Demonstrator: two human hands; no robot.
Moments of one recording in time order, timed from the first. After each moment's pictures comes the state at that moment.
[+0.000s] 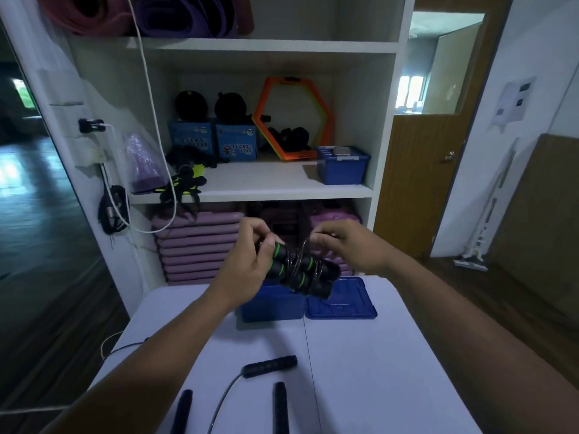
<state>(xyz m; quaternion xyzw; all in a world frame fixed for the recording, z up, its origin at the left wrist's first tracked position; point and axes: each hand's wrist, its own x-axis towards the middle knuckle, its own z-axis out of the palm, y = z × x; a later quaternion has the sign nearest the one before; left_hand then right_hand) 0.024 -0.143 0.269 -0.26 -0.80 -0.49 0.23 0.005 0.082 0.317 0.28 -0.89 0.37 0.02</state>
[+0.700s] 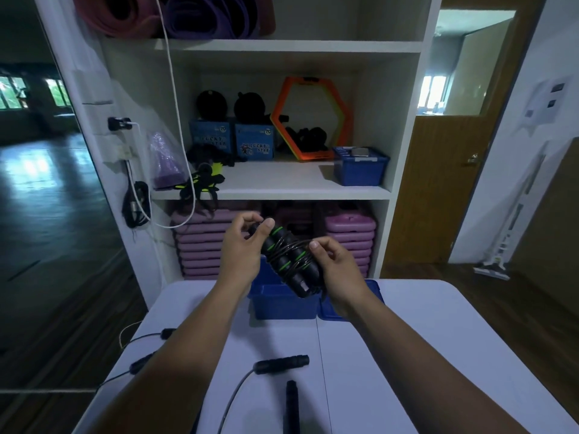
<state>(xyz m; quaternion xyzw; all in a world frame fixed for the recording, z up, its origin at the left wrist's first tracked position) 0.007 -0.157 0.270 -0.04 -0.70 -0.66 0.27 0.017 0.013 0.255 0.09 -0.66 0.75 0.03</state>
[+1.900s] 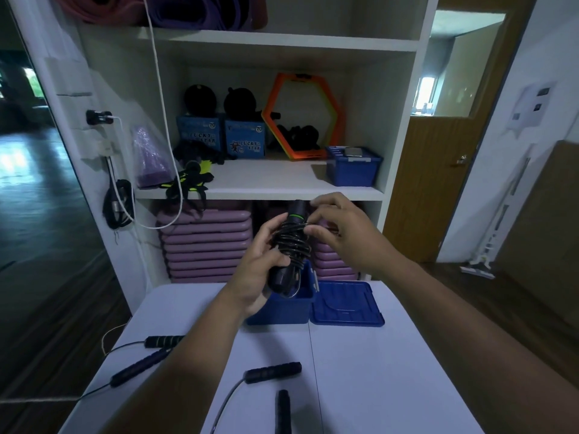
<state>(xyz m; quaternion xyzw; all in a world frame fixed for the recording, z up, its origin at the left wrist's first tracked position) 0.003 -0.138 0.259 -0.17 -0.57 -0.80 -0.01 -0.013 0.052 0.327 0.30 -0.89 0.30 0.18</state>
